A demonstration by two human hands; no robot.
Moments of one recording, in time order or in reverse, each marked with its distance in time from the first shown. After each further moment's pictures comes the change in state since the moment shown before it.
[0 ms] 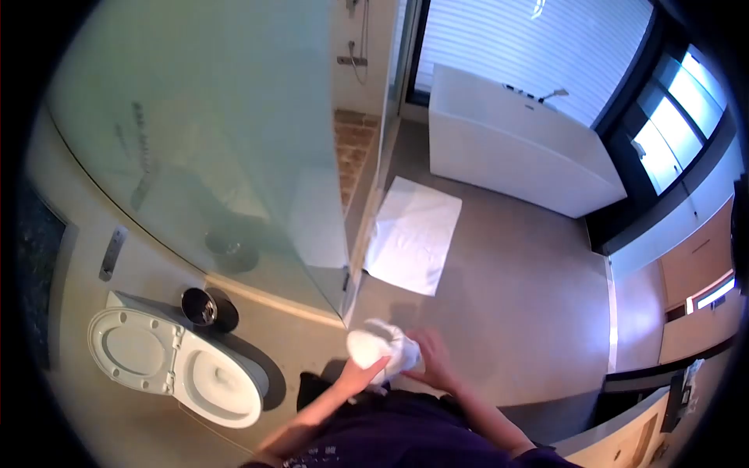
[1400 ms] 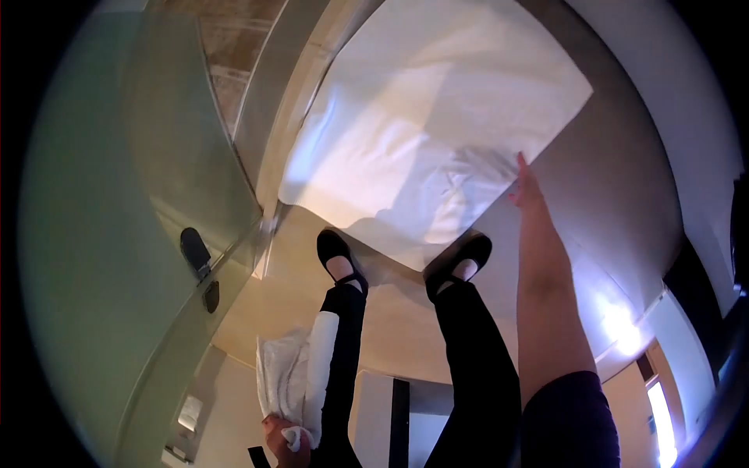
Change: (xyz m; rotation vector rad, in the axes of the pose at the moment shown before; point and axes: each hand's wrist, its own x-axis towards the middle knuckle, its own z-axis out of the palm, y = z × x) left_hand 0.387 -0.244 0.122 0.762 0.522 -0.696; right_hand 0.336 1.000 0.277 0.675 -0.073 1.623
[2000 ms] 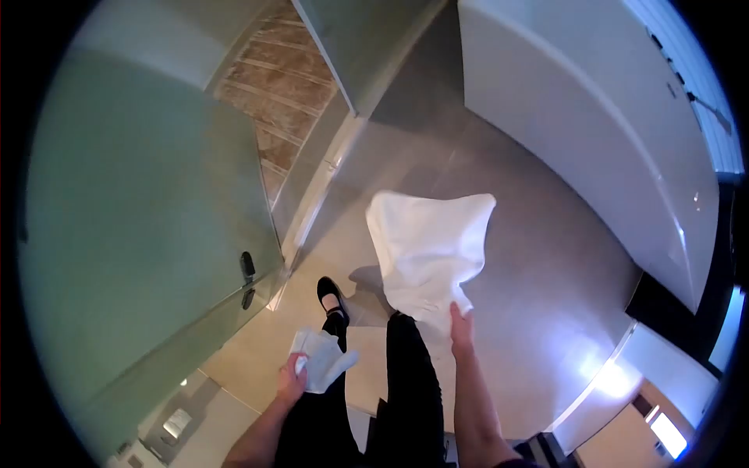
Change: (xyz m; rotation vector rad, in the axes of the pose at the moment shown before) left_hand 0.020 0.098 -0.030 -0.046 -0.313 -0.145; right_hand -0.425 -0.033 -0.110 -0.026 -0.095 -0.260
